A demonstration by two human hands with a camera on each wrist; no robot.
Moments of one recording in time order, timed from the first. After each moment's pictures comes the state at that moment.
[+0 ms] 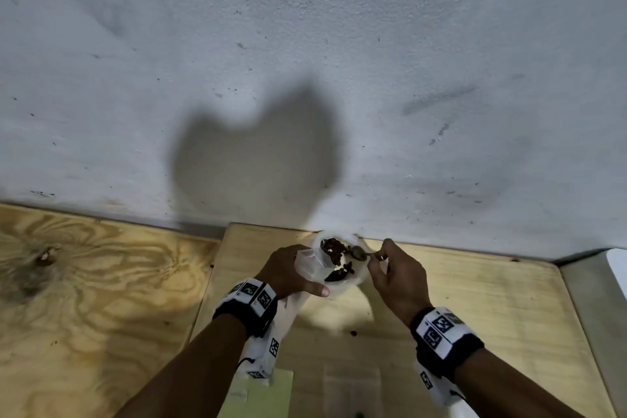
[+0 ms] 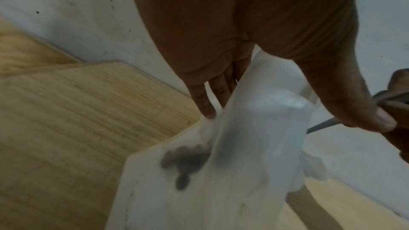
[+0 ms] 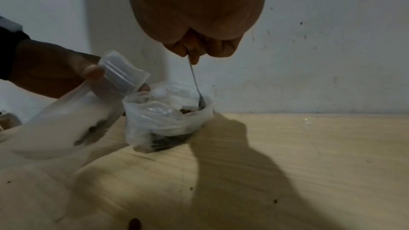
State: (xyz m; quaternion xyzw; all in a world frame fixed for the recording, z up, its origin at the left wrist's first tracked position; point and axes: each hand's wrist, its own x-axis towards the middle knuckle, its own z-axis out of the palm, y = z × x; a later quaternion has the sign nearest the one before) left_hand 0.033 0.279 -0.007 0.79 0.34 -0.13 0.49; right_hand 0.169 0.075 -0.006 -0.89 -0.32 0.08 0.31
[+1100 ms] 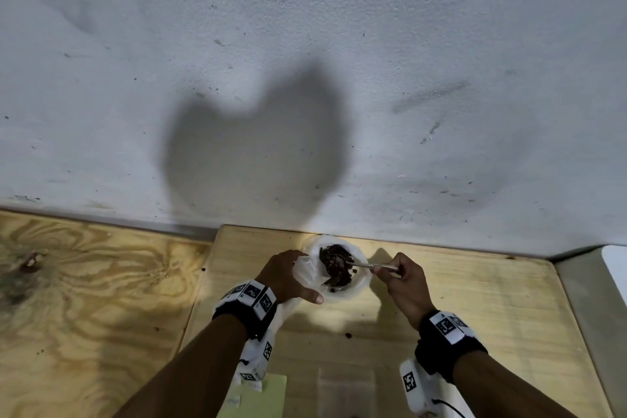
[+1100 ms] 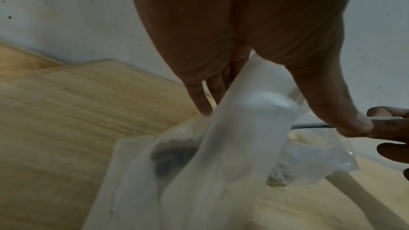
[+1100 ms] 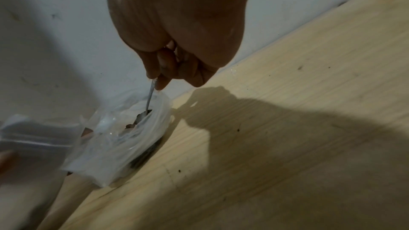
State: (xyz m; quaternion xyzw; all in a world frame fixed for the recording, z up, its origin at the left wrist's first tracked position) left_hand 0.041 0.276 -0.026 0.82 0.32 -0.18 0.43; right_hand 0.191 0.051 -0.049 -0.79 -0.10 0.27 0.54
